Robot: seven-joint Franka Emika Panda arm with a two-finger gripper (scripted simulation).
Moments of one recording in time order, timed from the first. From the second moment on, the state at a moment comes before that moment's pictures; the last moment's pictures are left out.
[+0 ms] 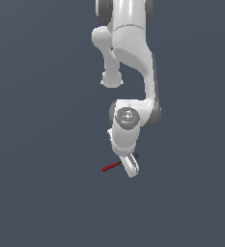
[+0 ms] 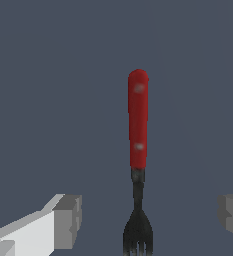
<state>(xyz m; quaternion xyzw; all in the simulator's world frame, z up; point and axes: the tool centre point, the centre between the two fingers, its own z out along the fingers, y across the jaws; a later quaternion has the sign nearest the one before) 0.069 0.043 0.056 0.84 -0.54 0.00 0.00</state>
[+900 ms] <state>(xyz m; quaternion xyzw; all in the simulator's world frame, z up) 0.069 0.043 0.010 0.84 -0.55 0.00 0.00</state>
